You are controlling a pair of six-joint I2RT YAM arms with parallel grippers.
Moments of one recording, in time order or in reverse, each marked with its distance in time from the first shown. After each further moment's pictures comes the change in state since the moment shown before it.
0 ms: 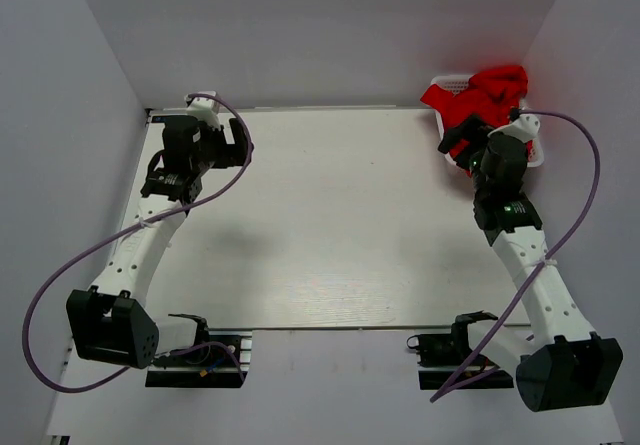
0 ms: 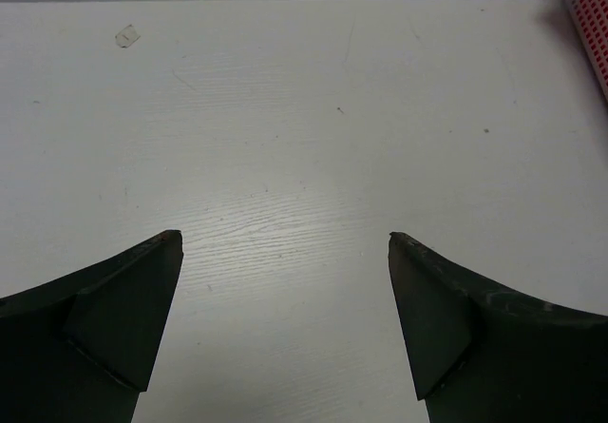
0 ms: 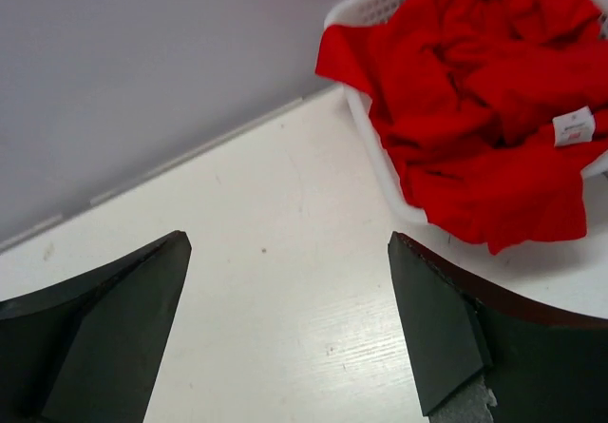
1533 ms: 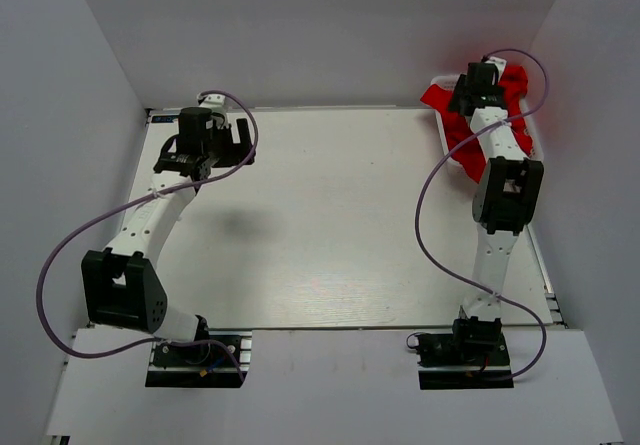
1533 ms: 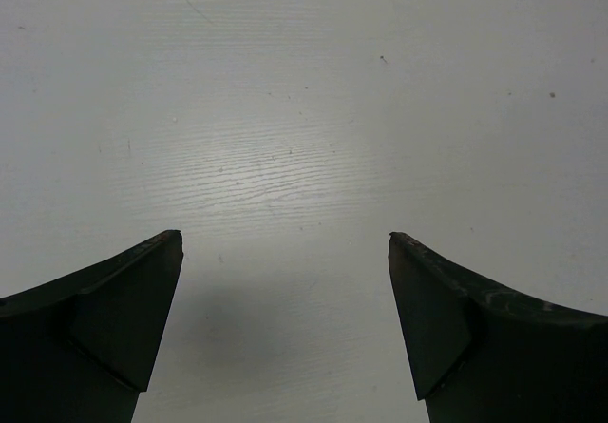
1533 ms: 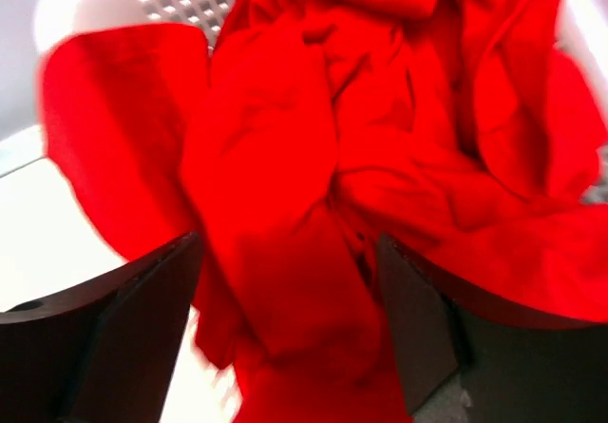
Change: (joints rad) left arm 0.002 0.172 0.110 -0.129 -0.049 -0.007; right arm -0.179 1.236 1.121 -0.360 0.045 -0.248
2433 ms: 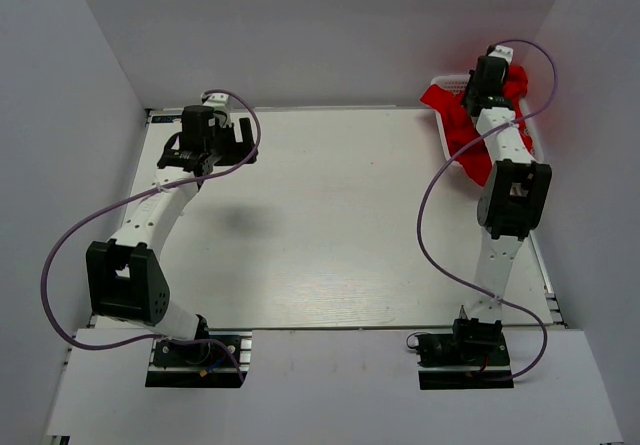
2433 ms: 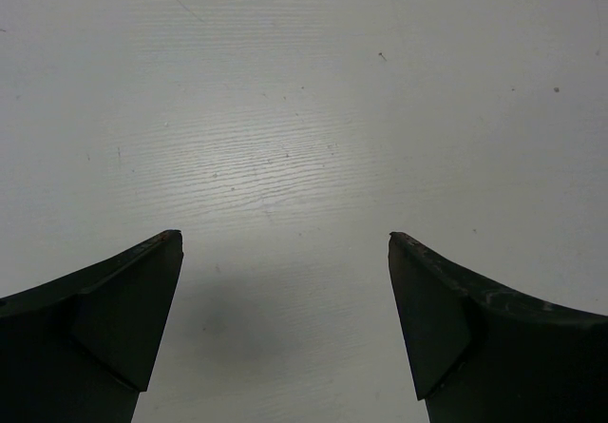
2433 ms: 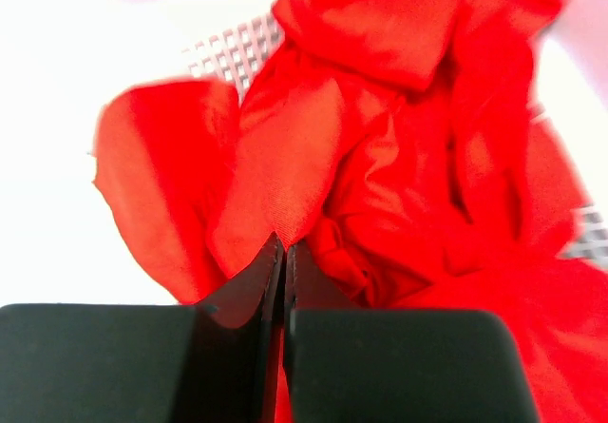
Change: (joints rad) left arm 0.002 0.059 0.018 0.014 0.022 0.011; right arm -0.025 -0.034 -0.068 0.145 -0.079 -0.054
